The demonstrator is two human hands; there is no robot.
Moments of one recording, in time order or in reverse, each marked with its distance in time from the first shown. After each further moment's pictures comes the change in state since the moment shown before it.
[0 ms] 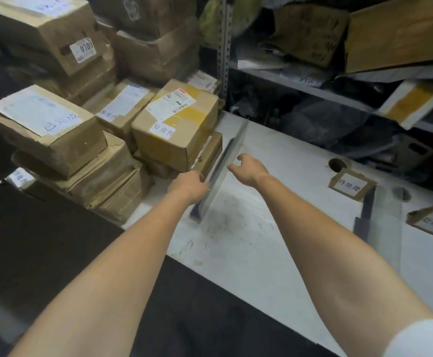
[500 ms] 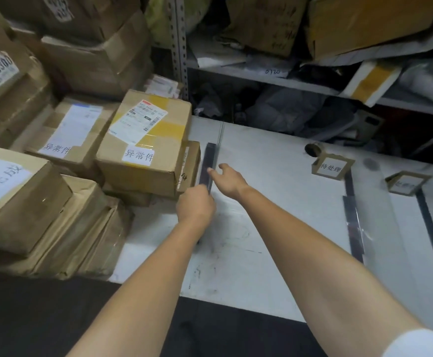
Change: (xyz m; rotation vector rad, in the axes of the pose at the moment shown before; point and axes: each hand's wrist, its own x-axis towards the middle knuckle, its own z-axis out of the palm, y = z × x) left_hand 0.057 0.000 0.028 0.125 0.085 0.240; right_hand 0.039 -0.022 0.048 0.280 0.069 0.213
